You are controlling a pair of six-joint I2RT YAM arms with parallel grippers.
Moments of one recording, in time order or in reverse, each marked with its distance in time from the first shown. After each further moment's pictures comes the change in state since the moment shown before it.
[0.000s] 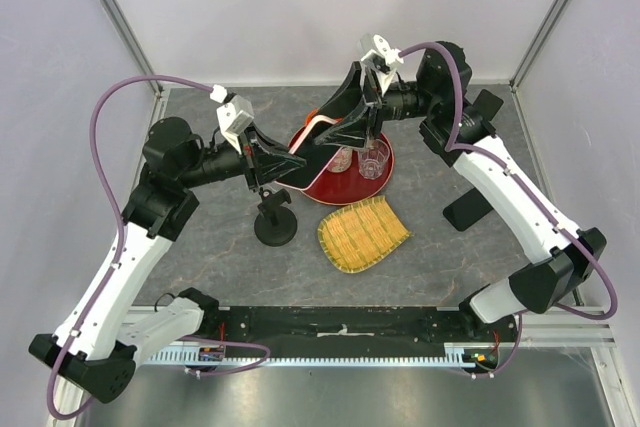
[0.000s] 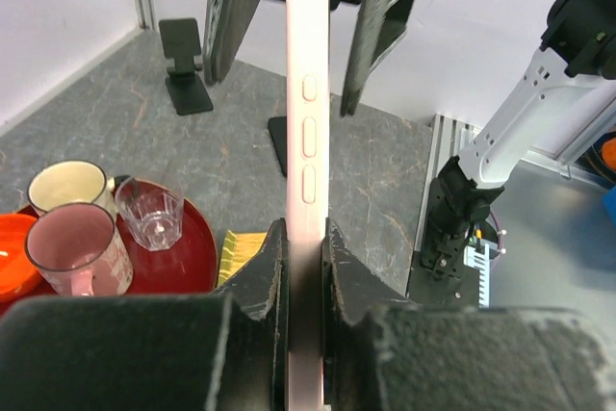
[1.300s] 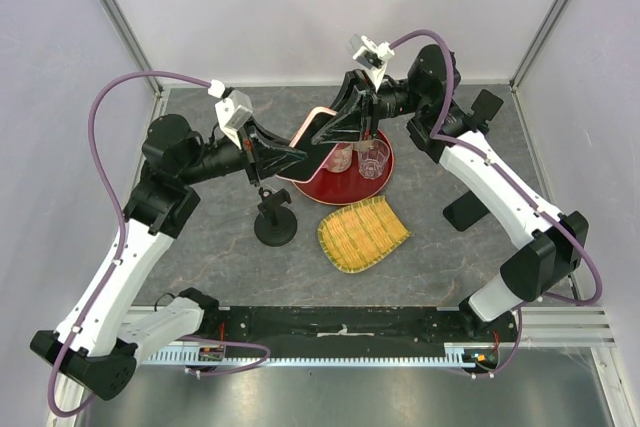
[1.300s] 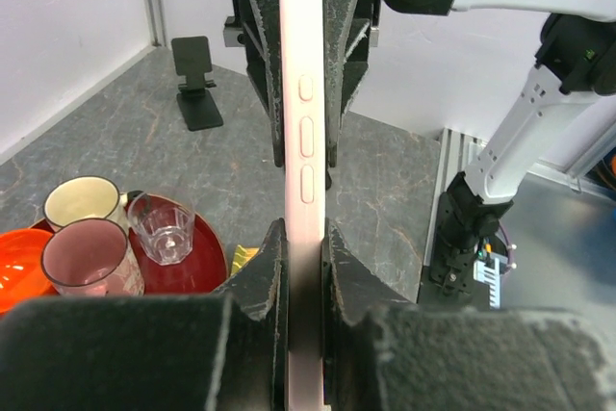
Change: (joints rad) left arm 0.000 0.007 0.008 0.060 -0.005 -0.008; right arm 0.000 0.077 -0.047 0.269 -0.158 0.288
